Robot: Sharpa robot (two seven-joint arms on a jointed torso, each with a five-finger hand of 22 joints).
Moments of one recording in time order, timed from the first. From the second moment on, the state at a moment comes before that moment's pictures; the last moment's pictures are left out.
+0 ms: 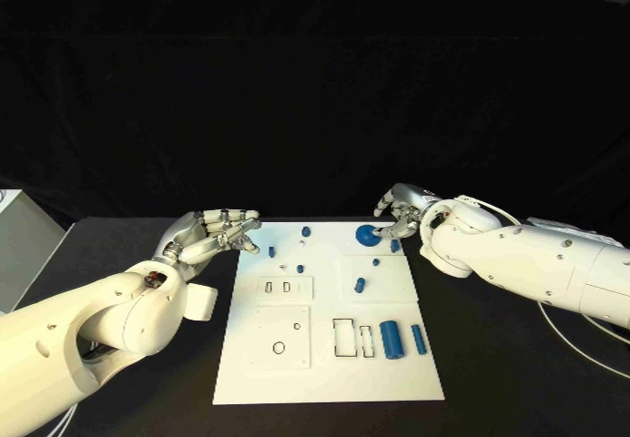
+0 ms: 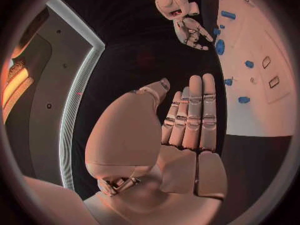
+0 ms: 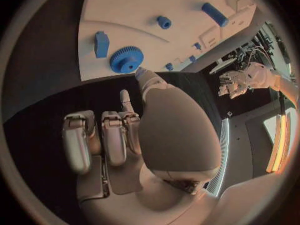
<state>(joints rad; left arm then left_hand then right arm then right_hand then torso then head) 1.03 -0.95 0.26 1.67 -0.24 -0.38 0.32 1.45 -0.15 0.42 0.18 0.08 0.88 0.21 0.18 0.15 1.07 0.15 0.07 0.07 1.07 0.08 0.69 0.54 0.18 0.95 0.17 0.67 0.37 1.39 -0.68 -0.09 1.20 -1.31 -0.36 -0.26 1.45 -0.26 0.21 0.28 0.30 0.93 0.16 0.12 0.36 1.46 0.07 1.57 1.31 1.46 0.00 1.56 1.31 0.01 1.47 0.10 1.56 1.31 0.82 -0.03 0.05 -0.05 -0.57</state>
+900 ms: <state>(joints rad) 1.03 -0.95 0.26 1.67 -0.25 -0.38 0.31 1.45 -0.16 0.42 0.18 0.08 0.88 0.21 0.18 0.15 1.07 0.15 0.07 0.07 1.07 0.07 0.69 0.54 0.18 0.95 0.17 0.67 0.37 1.37 -0.62 -0.10 1.16 -1.32 -0.32 -0.29 1.44 -0.24 0.20 0.28 0.30 0.93 0.16 0.13 0.37 1.47 0.08 1.57 1.31 1.46 0.00 1.56 1.31 0.01 1.46 0.10 1.56 1.31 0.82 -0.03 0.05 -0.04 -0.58</state>
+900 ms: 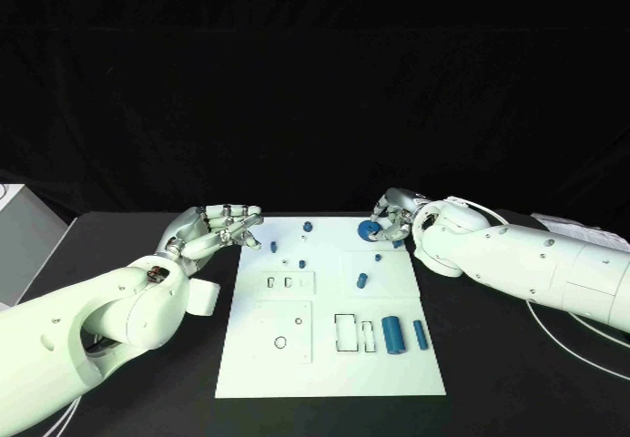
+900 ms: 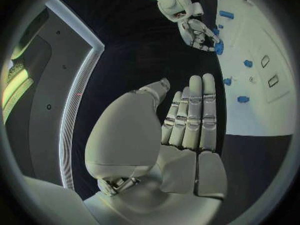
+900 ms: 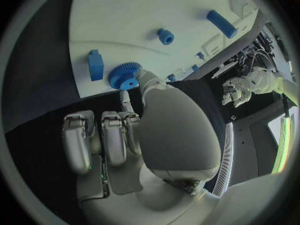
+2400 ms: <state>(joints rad) 1.03 -0.95 0.26 1.66 -0.25 -0.37 0.31 1.45 -0.16 0.42 0.18 0.08 0.88 0.21 0.18 0.15 1.07 0.15 0.07 0.07 1.07 0.07 0.69 0.54 0.18 0.94 0.17 0.68 0.38 1.37 -0.61 -0.11 1.17 -1.39 -0.35 -0.29 1.44 -0.23 0.26 0.28 0.38 0.96 0.15 0.16 0.37 1.47 0.08 1.57 1.31 1.46 0.00 1.56 1.31 0.01 1.47 0.10 1.56 1.31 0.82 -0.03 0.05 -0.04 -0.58</state>
